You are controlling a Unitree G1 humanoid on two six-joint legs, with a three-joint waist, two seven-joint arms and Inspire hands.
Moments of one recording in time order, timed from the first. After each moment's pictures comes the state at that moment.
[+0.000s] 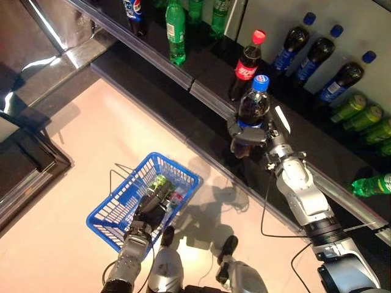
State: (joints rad) left arm -0.03 0.21 -0.05 0.52 -1.28 -0.01 -0.28; right arm -0.48 -0.44 0.21 0.15 0.35 -0.01 -0.09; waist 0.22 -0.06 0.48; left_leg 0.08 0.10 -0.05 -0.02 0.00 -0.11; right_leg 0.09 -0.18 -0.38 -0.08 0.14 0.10
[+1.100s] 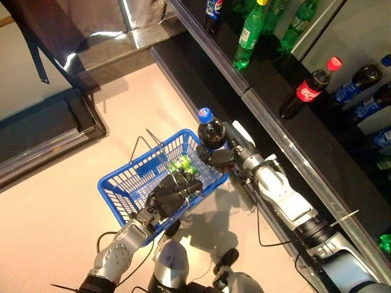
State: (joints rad) left arm -0.01 0.43 -0.23 0.05 -1.19 0.20 -0.38; right arm -0.54 -0.47 0.50 0.14 0.19 0.02 -0.03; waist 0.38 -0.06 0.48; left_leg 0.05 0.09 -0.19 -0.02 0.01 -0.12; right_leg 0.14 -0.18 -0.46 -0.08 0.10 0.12
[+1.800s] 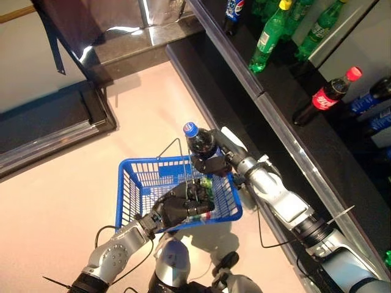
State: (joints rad) left arm -0.02 0.53 -0.30 0.01 -1.12 0.28 -0.49; right arm -0.56 -0.48 0.58 0.15 0.07 0.07 0.00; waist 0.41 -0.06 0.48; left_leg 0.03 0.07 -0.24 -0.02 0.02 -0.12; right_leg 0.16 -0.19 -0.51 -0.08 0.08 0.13
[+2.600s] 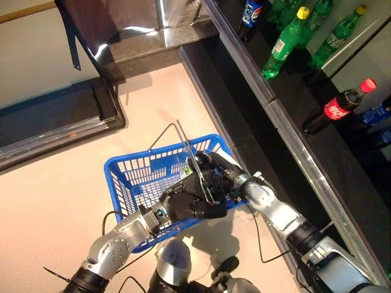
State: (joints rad) left arm -0.05 0.54 -0.30 -0.17 -1.12 0.30 -0.54; right arm -0.47 -0.40 0.62 0.26 0.16 0.09 0.04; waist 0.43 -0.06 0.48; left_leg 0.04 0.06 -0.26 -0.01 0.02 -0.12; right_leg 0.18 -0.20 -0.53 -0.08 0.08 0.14
